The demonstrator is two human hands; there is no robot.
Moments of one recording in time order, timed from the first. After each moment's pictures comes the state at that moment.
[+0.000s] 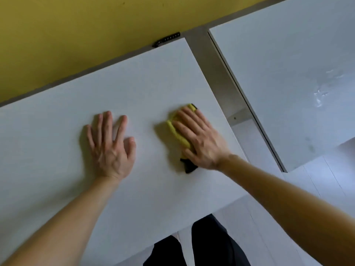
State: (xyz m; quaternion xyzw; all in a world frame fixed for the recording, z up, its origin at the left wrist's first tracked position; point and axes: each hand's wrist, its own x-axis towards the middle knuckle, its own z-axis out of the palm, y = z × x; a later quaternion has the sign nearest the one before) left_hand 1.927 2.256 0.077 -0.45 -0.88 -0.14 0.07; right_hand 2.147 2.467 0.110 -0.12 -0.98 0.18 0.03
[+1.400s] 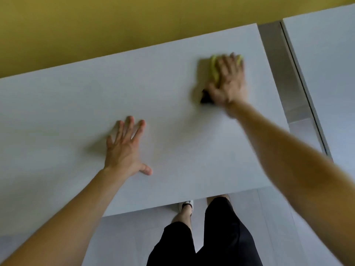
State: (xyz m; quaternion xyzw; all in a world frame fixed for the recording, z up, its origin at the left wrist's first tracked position) left_hand 1.929 2.116 0.167 -0.32 -0.90 0.12 -0.28; right_hand 2.013 2.469 0.102 -0.25 -0.96 0.15 0.05
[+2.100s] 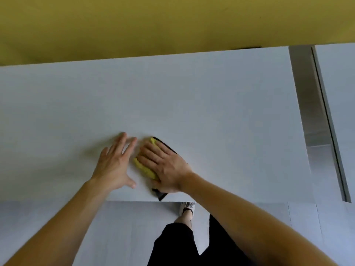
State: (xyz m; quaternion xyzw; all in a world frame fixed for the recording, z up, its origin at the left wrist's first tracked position) left_hand 1.930 2.012 0.182 -0.30 -0.91 0.11 -0.28; right_hand 2.039 2.193 0.111 0.19 -0.97 0.14 -0.09
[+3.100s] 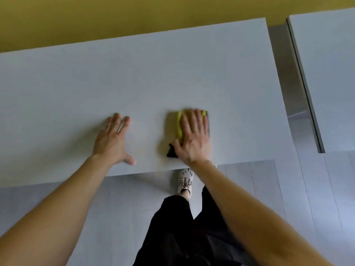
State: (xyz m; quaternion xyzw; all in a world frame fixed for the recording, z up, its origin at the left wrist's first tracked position) left_hand 1.944 2.010 0.172 -0.27 -0.91 0.13 -0.28; right_hand 2.123 2.222 0.103 -0.26 -0.95 0.19 0.03
